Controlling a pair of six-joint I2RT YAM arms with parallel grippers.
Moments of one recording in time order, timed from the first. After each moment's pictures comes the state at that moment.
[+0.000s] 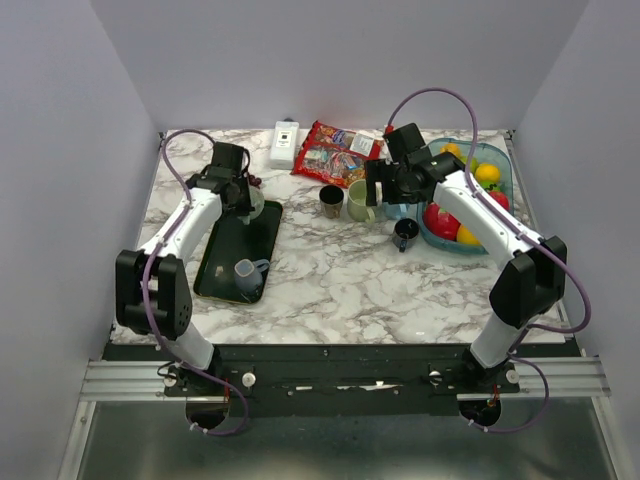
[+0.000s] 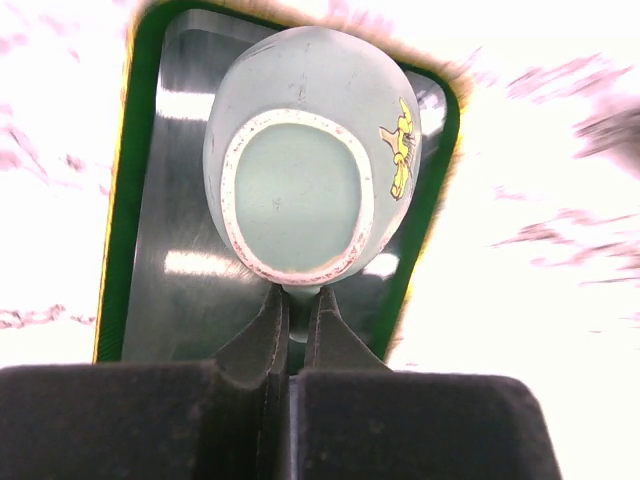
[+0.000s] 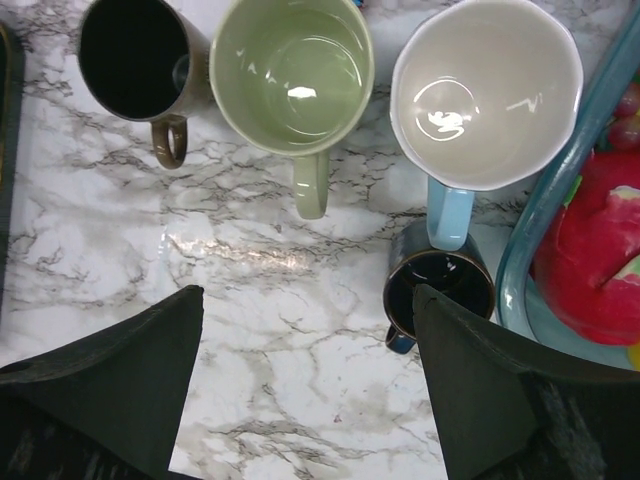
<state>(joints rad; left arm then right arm) -0.18 1.62 1.28 -0.63 -0.08 -0.29 0.49 1.72 1.62 -0.82 0.10 0.30</state>
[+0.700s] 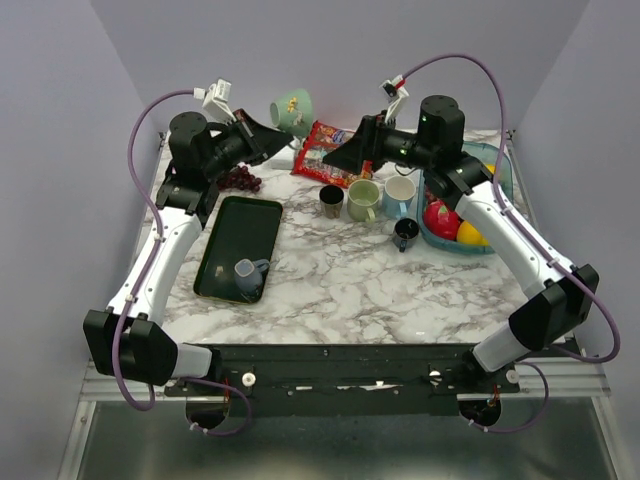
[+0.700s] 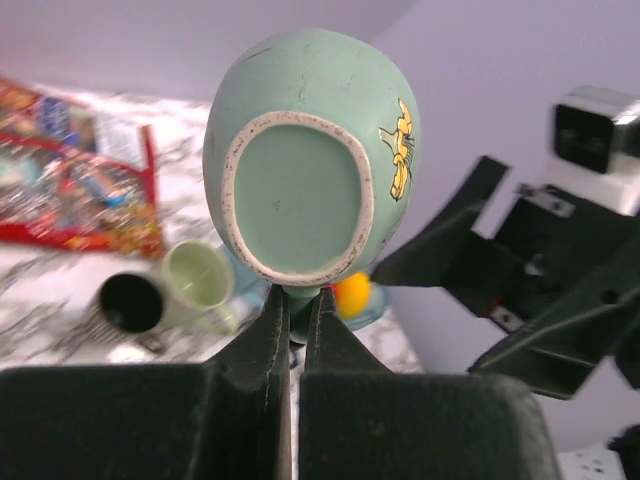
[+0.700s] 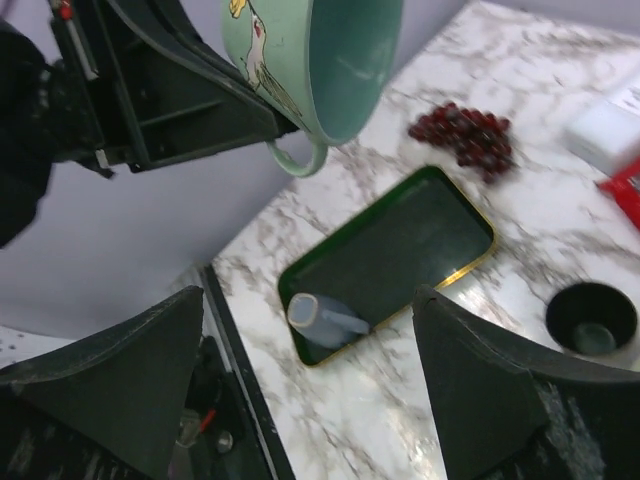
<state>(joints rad) -0.19 1.35 1.34 -0.05 0.55 -0.74 0.49 1.55 1.59 -0.20 -0.61 0.44</state>
